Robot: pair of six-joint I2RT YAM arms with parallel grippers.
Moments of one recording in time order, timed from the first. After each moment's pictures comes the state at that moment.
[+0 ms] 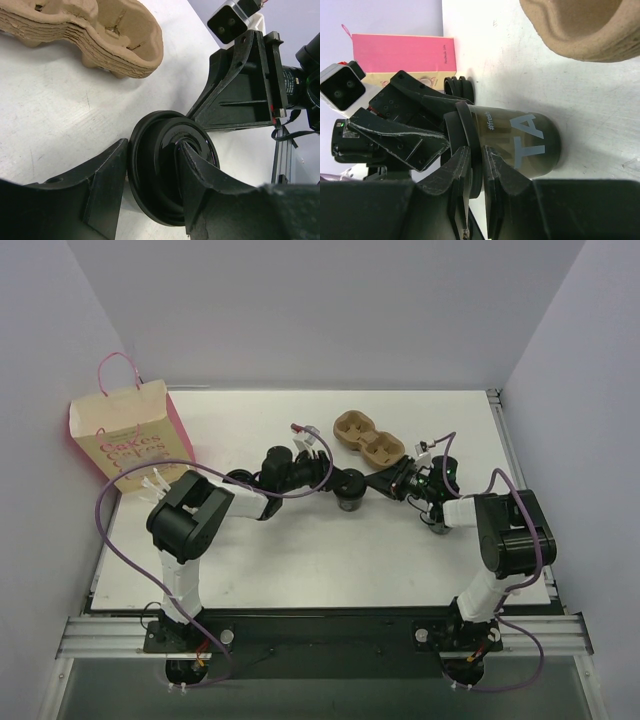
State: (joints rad) left arm -0.59 2.00 0.94 0.82 0.45 -0.62; right arm 0.12 1.73 0.57 0.75 -0.74 1.05
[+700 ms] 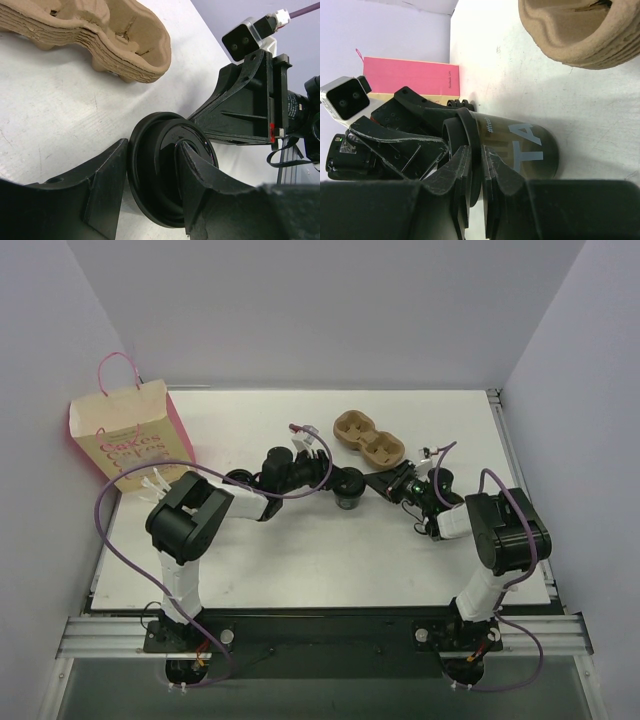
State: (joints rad) left arm -0.60 1.99 0.93 0.82 0.39 -0.63; right arm 0.18 1.76 0.46 1.02 -0.57 1.12
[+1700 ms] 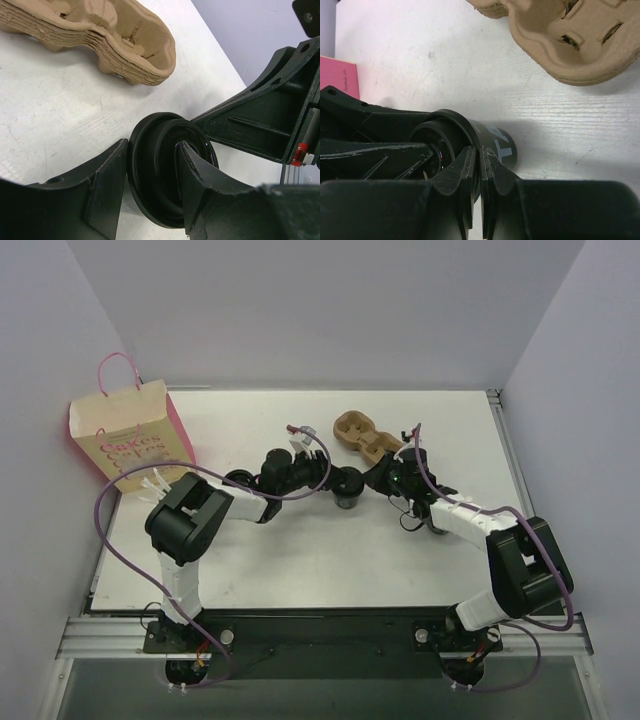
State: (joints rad) left arm -0.60 1.98 0.91 0.84 0.36 -0.63; right arm 0.40 1.50 0.70 0.21 -0.08 0.67
